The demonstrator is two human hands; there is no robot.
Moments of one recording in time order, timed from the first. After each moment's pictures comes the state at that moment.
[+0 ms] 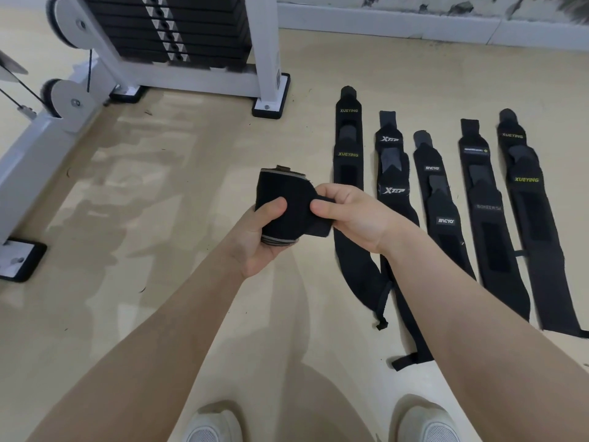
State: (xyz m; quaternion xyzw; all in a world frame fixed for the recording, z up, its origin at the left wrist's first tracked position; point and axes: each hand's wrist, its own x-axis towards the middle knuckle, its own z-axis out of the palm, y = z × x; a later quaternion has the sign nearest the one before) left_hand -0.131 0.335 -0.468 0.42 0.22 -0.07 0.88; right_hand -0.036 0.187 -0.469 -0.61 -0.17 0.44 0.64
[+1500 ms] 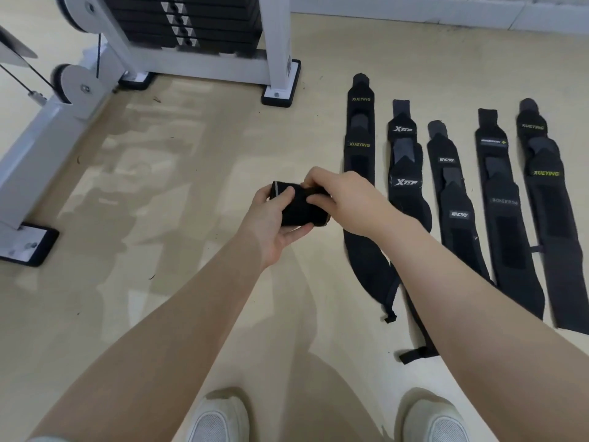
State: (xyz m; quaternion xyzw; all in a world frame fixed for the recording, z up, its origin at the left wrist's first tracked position) left_hand -0.121 0.329 -0.479 0.43 0.40 0.00 0.81; right_hand -0.038 0.207 -0.467 -0.86 -0.41 0.16 0.27
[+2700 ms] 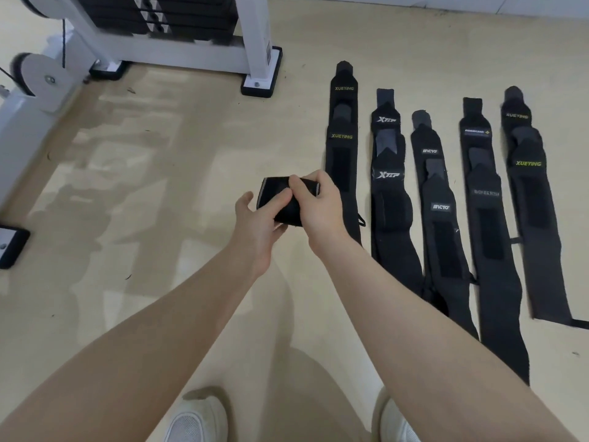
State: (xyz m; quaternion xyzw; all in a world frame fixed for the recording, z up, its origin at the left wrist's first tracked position) left_hand -0.112 0.299 -0.501 0.46 0.42 0.02 0.78; right_hand -0.057 0.221 -0.505 -0.71 0.04 0.21 0.68
